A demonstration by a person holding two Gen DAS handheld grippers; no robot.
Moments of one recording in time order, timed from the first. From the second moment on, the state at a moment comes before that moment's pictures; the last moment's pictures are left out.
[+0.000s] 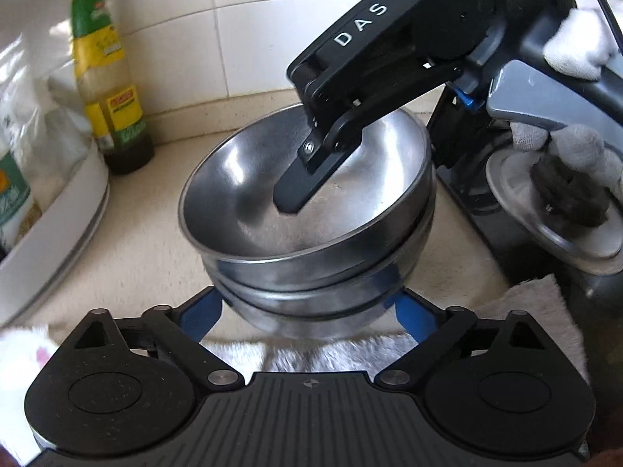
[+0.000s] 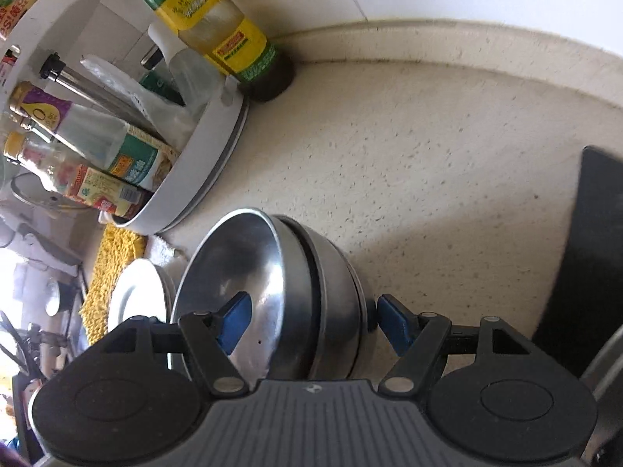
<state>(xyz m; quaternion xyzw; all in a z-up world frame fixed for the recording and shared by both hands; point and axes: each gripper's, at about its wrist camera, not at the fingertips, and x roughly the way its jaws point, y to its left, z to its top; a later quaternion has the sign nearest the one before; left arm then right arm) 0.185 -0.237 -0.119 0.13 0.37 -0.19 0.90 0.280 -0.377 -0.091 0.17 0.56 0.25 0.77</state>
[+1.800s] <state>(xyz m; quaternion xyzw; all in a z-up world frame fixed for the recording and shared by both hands) 0.122 -0.203 -0.050 0.10 0.33 -0.16 0.92 0.219 -0.314 -0.007 0.15 0.51 0.32 0.79</state>
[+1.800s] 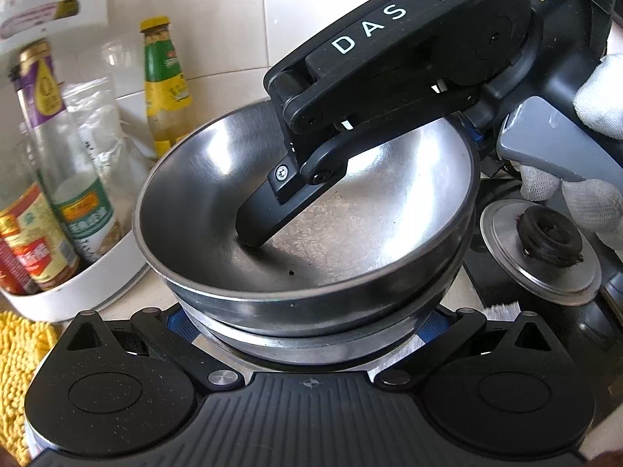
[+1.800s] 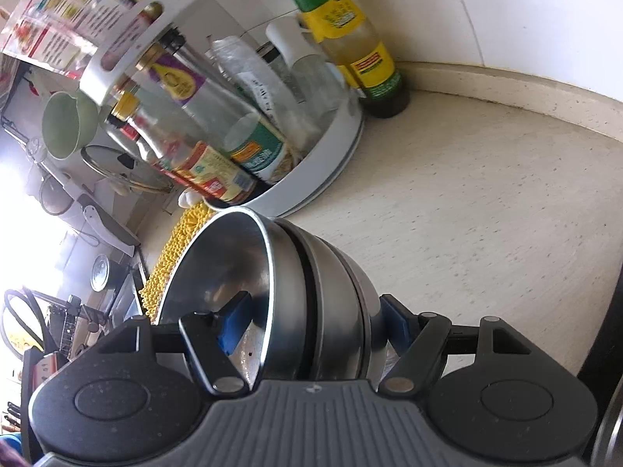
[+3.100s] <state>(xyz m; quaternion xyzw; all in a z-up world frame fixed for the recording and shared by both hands) 0.008 -0.033 -0.025 0.08 0.33 -0.10 0.94 0.161 -0.114 0.007 0.11 0.50 0.36 0.78</state>
